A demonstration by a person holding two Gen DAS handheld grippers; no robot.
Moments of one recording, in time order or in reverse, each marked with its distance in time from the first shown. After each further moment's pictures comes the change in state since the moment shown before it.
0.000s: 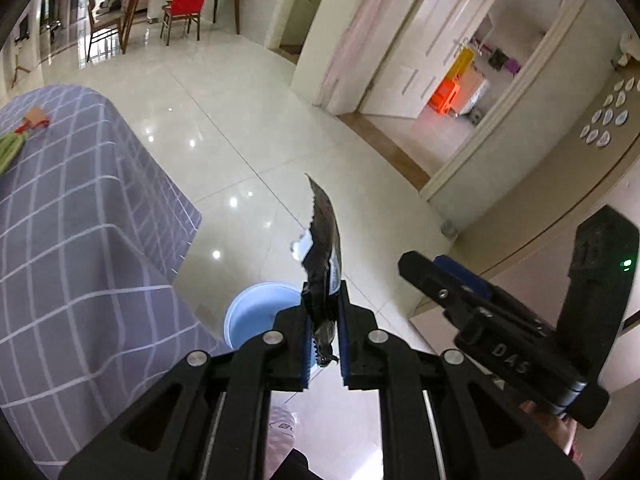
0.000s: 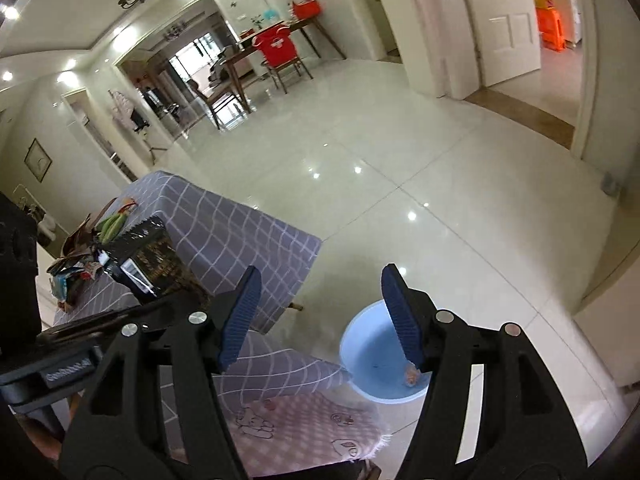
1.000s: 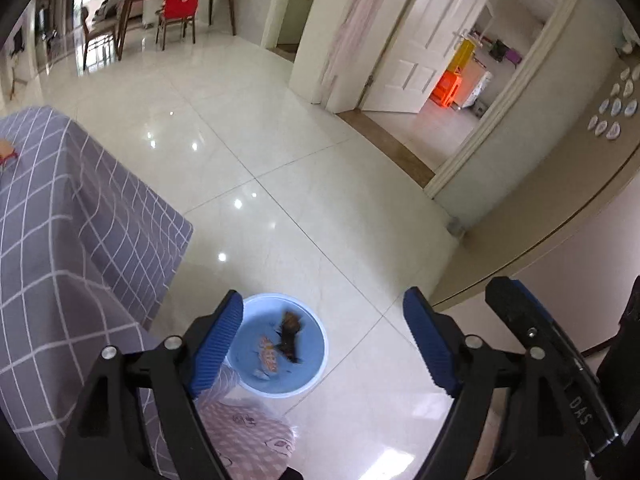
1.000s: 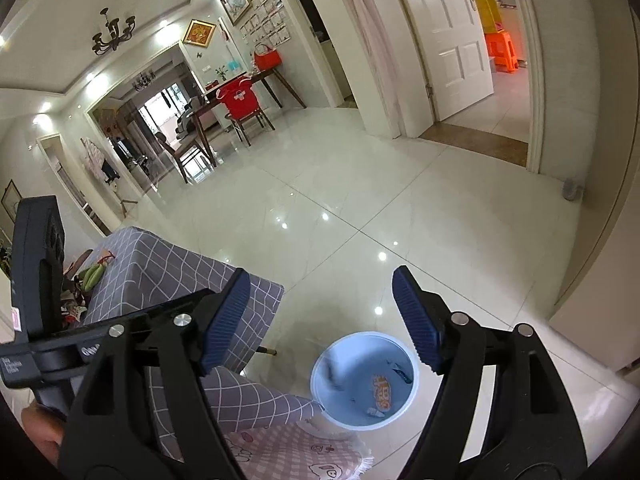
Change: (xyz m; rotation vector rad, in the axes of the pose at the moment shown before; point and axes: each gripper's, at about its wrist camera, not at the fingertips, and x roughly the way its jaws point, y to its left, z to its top) left arm 0.021 -0.016 0.016 0.008 -0.002 0.028; right arm -0.046 -0.031 -0.009 0.077 -0.179 -0.108
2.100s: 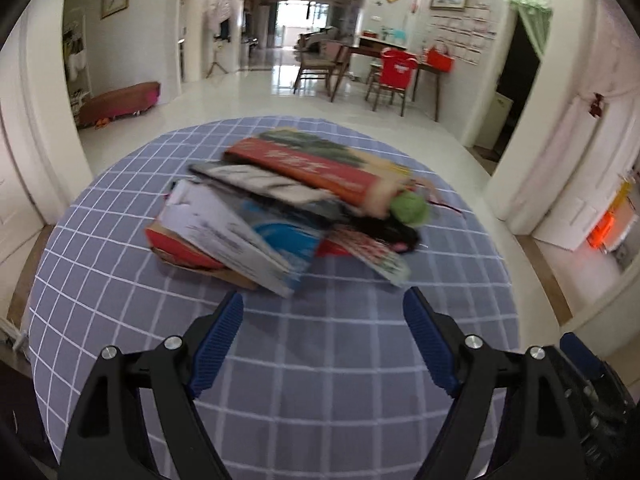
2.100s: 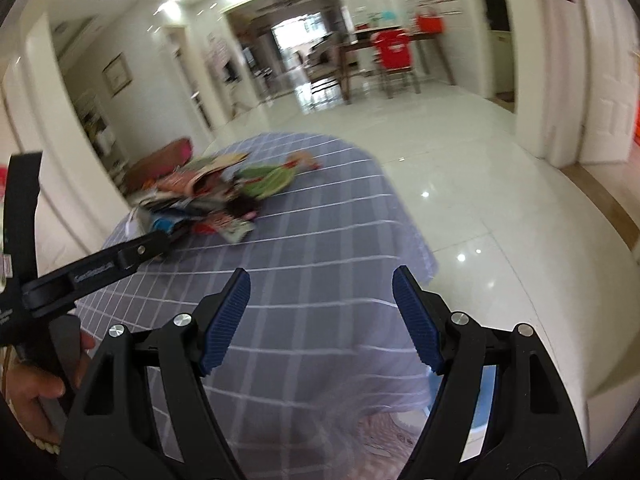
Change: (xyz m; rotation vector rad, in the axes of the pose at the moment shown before) left arm -0.215 0.244 -0.061 -0.433 -0.307 0.543; right arm 0.046 0.277 -0.058 -0.458 0.203 0.361
